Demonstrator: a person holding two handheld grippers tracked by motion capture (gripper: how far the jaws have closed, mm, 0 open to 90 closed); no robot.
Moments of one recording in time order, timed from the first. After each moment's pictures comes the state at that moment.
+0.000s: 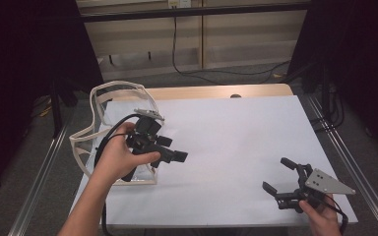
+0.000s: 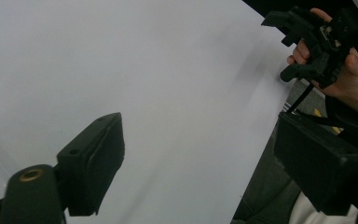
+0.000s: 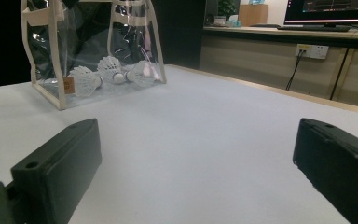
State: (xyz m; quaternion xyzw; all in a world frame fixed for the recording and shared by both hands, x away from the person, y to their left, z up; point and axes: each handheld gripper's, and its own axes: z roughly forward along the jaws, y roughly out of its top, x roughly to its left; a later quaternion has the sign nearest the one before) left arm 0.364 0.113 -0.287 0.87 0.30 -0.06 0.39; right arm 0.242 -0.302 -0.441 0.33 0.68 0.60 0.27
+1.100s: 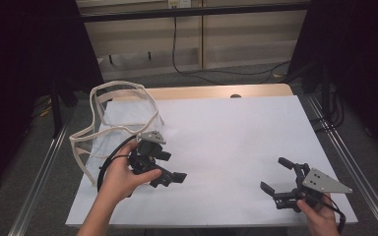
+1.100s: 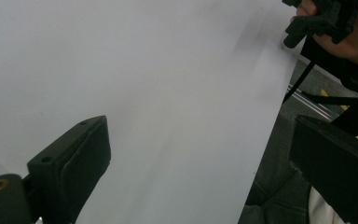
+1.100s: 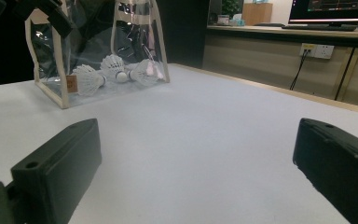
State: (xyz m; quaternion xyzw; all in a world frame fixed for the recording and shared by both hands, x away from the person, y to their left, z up) left arm 0.343 0.120 -0.328 0.88 0.26 -0.05 0.39; right arm 0.244 -0.299 -0.442 0.32 0.68 0.60 0.27
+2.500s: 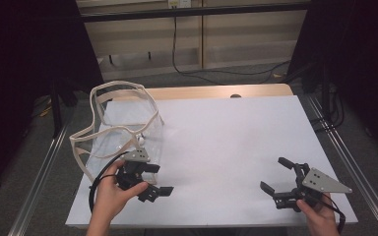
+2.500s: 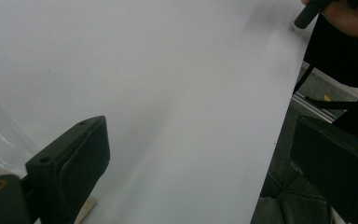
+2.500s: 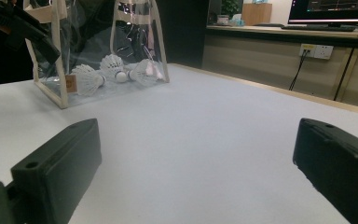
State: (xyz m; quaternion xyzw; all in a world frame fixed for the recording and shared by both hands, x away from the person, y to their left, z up) left arm 0.326 0.160 -0.373 0.87 0.26 -0.04 0.42; right arm 0.244 -0.298 -0.442 0.32 0.68 0.60 0.27
